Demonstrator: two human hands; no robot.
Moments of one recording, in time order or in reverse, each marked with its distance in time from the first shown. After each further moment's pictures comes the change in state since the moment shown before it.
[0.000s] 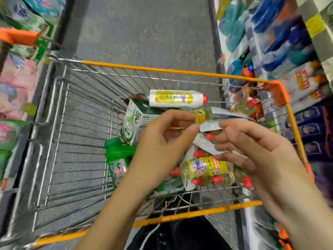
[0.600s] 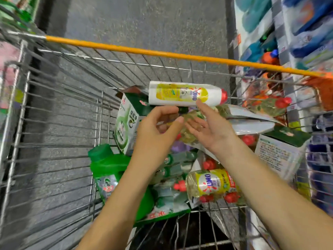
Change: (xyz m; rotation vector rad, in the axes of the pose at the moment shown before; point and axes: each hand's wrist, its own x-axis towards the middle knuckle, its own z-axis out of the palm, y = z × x) left_hand 0.107 -0.106 -0.022 0.029 0.212 -0.133; right_hand 0.211 0.121 0.048 0.408 0.130 0.570
